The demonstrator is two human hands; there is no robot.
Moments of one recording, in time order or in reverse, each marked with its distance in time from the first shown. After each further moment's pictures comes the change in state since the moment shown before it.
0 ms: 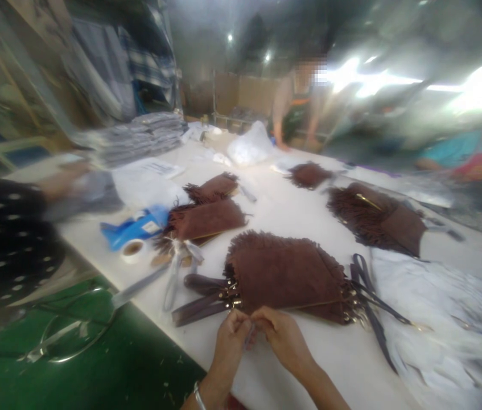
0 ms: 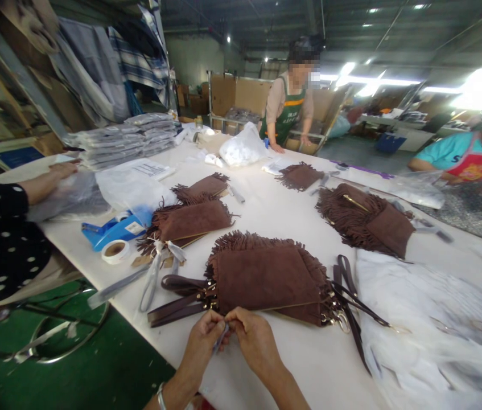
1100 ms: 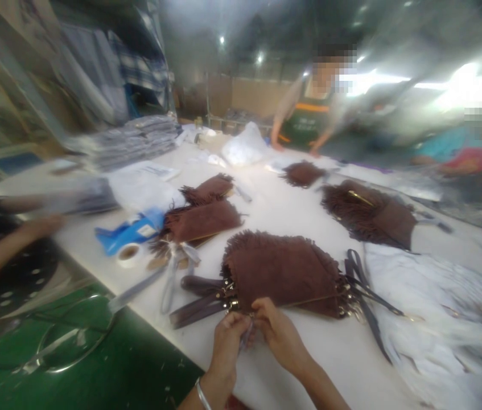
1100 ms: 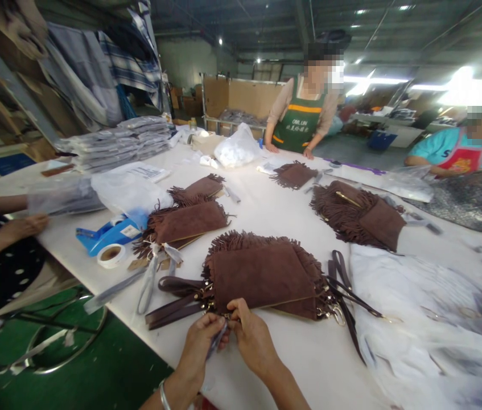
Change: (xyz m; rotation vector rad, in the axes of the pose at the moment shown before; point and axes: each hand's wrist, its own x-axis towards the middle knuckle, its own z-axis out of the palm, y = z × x) left_hand -0.008 0.015 0.009 -0.097 0.091 -0.139; right_hand -0.008 0.012 0.005 -0.001 0.037 -0.038
